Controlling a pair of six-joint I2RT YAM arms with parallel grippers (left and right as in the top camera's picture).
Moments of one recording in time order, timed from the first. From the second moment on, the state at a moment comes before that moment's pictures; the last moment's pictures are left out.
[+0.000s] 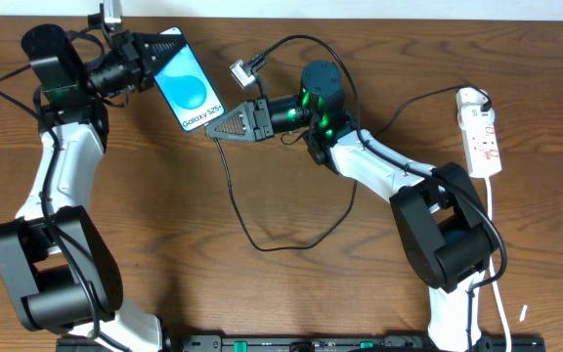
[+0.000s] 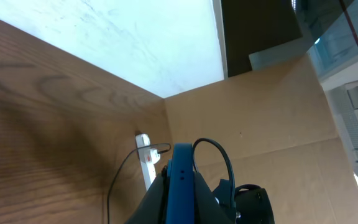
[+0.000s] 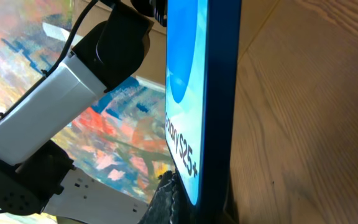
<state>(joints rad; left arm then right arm) 0.23 1.78 1.27 0.37 1.25 -1.08 0.55 2.09 1.39 0.79 -1.27 1.22</state>
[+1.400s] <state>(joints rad) 0.22 1.78 1.27 0.36 1.33 -1.06 0.42 2.10 1.39 0.76 -1.24 1.14</state>
